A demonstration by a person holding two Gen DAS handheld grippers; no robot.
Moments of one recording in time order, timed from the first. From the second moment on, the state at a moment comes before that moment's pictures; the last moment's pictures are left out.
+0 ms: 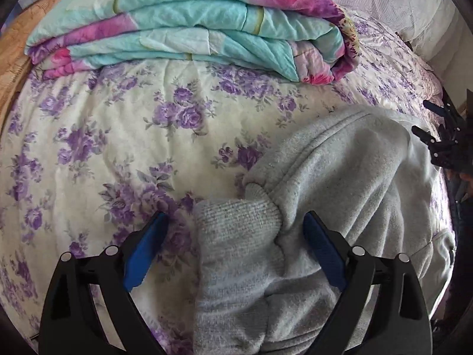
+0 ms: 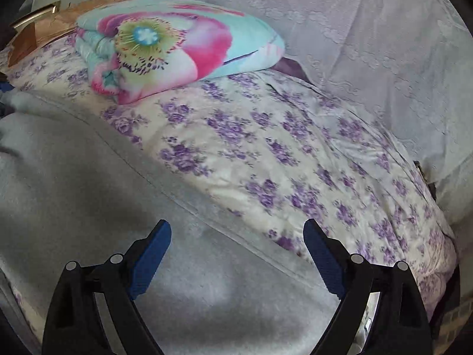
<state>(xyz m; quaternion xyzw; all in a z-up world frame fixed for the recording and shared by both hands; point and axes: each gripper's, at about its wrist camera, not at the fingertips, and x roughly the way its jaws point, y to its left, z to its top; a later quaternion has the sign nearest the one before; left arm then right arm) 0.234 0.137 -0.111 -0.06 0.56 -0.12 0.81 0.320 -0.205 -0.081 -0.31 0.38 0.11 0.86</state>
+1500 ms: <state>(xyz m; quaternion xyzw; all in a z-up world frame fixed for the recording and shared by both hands) 0.029 0.099 -0.019 0.05 0.41 -0.27 0.87 0.008 -0.237 -0.063 -0.24 0.43 0.37 0.79</state>
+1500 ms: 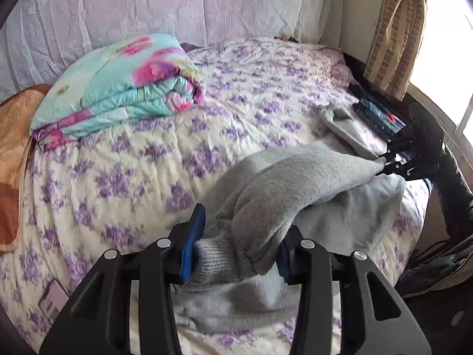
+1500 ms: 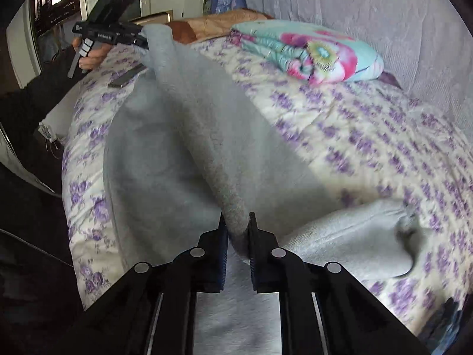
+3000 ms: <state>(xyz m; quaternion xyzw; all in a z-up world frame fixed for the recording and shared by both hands) 0.004 0.062 -0.067 -0.01 0.52 0.03 0.85 0.116 -0.285 -0.074 -0.08 0.48 -0.12 0.86</state>
